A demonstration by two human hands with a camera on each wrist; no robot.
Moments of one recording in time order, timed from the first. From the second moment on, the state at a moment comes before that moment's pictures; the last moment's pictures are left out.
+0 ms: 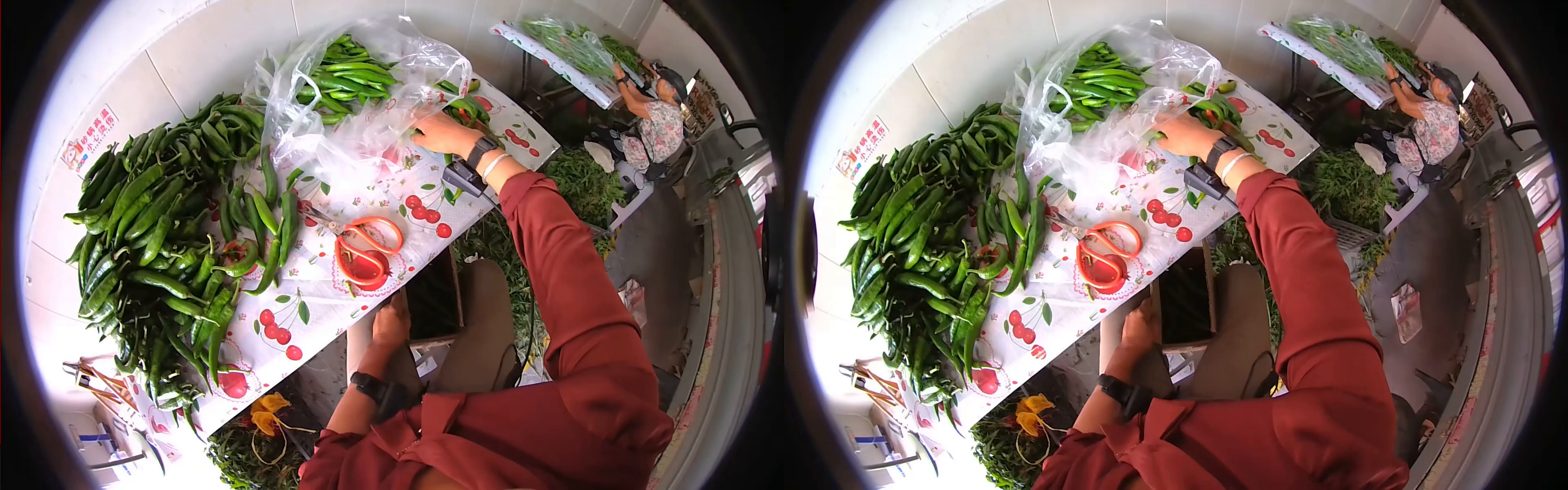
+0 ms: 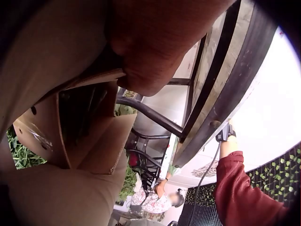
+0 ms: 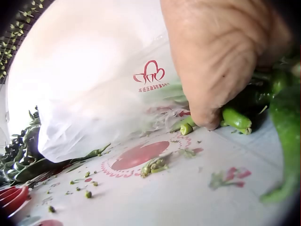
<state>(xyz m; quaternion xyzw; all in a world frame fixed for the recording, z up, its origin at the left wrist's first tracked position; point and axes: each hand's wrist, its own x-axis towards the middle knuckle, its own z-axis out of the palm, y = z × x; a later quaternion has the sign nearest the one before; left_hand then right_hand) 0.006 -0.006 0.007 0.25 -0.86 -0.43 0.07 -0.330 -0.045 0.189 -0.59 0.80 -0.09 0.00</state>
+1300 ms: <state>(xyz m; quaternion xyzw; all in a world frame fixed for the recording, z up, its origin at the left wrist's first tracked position) 0.002 0.000 0.014 0.23 -0.87 -0.42 0.09 -0.300 -0.008 0.219 -0.44 0.90 -0.08 0.01</state>
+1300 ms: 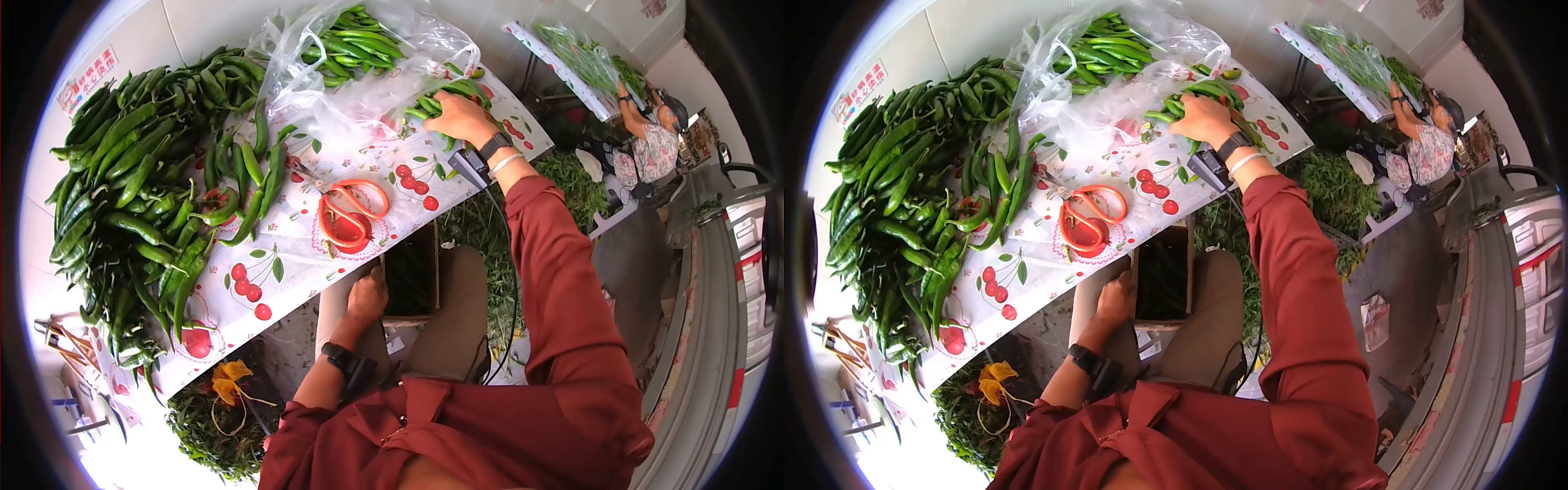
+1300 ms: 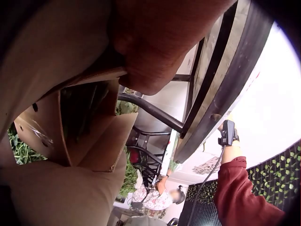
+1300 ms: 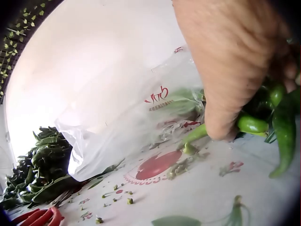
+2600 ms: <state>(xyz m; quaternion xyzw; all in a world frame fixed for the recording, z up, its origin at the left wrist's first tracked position) 0.000 0.006 0.009 0.22 -0.90 -0.36 0.08 -0.186 0.132 0.190 -0.25 0.59 -0.55 0.53</state>
